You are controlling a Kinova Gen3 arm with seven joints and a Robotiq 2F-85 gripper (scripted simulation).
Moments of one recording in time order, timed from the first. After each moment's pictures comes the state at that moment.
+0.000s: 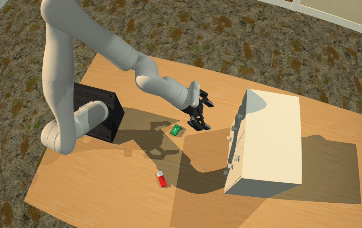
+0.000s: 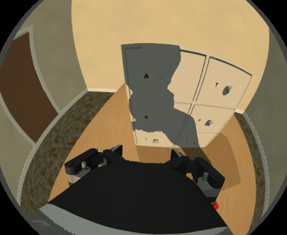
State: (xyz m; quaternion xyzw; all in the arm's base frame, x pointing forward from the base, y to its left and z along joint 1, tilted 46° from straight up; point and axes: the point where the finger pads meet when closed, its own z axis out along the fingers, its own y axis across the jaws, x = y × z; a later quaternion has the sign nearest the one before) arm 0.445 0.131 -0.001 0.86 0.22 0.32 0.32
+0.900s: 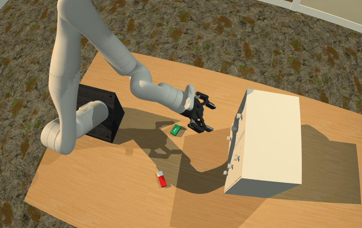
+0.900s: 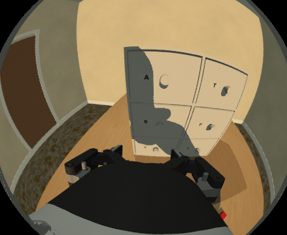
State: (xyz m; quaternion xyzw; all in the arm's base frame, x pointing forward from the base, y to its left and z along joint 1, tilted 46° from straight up) arm 0.456 0.123 -0.011 0.83 0.25 0.39 0.30
